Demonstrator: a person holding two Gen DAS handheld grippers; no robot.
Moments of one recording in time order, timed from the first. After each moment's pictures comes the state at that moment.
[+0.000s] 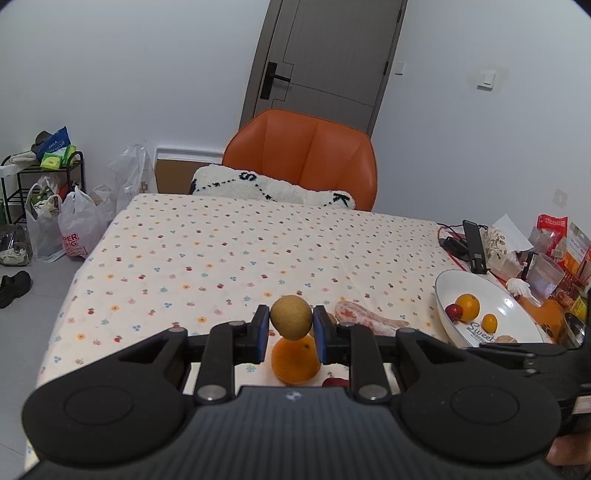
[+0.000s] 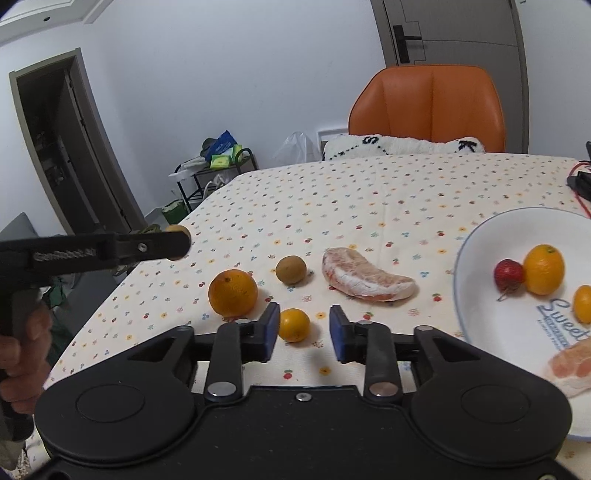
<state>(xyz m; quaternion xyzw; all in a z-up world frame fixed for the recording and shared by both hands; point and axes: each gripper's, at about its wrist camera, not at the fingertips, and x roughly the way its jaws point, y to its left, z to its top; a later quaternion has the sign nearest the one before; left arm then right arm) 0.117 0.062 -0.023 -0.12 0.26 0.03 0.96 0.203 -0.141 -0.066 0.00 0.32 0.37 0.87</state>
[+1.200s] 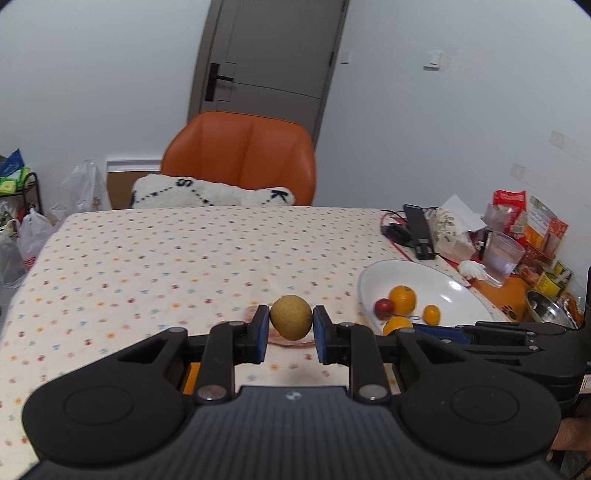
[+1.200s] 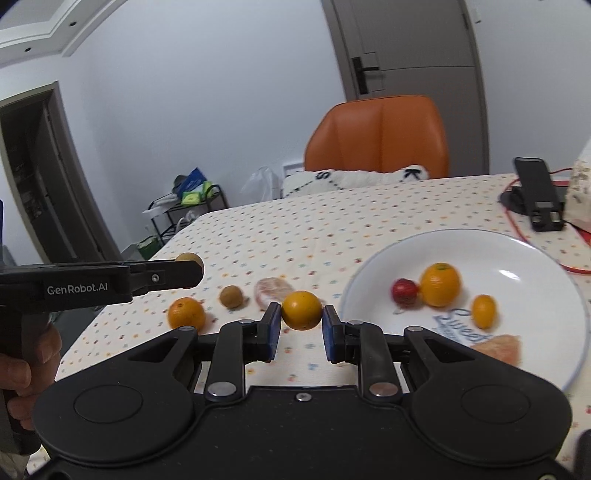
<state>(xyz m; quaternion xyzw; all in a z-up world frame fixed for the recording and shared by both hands) 0.141 -0.011 -0.013 -0.09 0.26 -0.04 0.96 0.199 -0.218 -0.044 0.03 0.27 0.32 0.91</state>
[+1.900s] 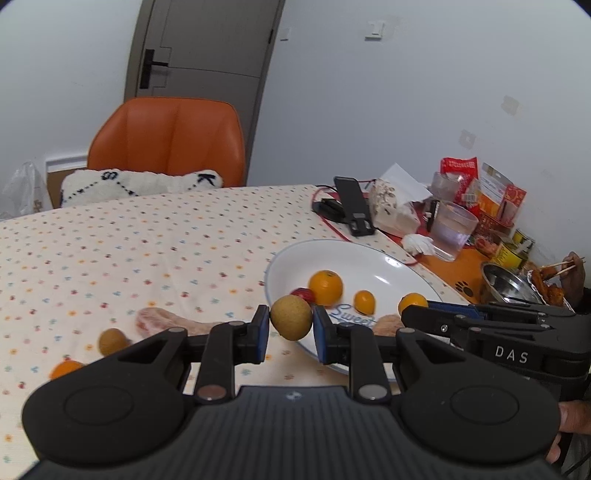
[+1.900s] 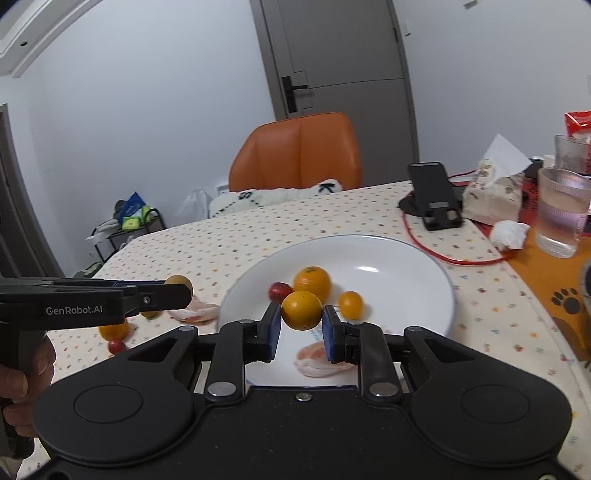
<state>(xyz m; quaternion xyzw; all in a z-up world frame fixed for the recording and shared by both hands) 0.177 -0.074 -0.026 -0.07 0.29 -0.13 0.95 0.199 -0.293 -0.046 0.05 0.26 0.22 0.94</state>
